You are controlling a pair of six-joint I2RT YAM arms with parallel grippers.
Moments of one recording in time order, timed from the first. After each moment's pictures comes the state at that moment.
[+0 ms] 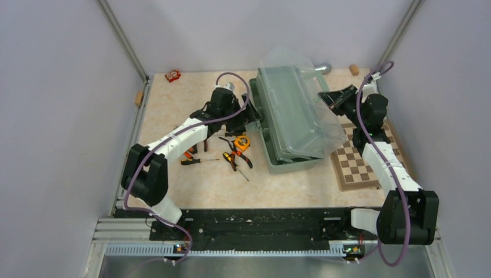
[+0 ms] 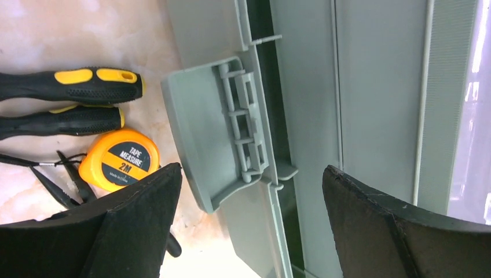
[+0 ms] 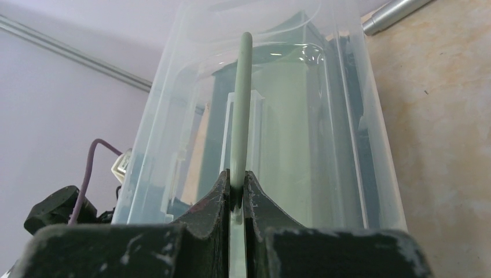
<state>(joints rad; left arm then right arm) -0.50 1.63 1.21 -0.22 0.18 -0.80 -0.03 1.22 0.81 0.35 -0.46 0.87</state>
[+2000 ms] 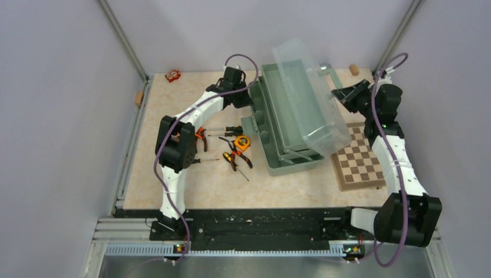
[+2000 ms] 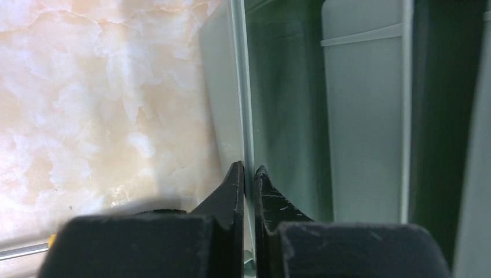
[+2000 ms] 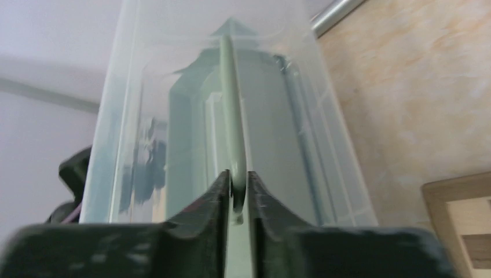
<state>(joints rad) -0.42 2.12 1.79 -0.40 0.09 -0.66 -0.11 1.22 0.98 0.03 -0.45 0.80</state>
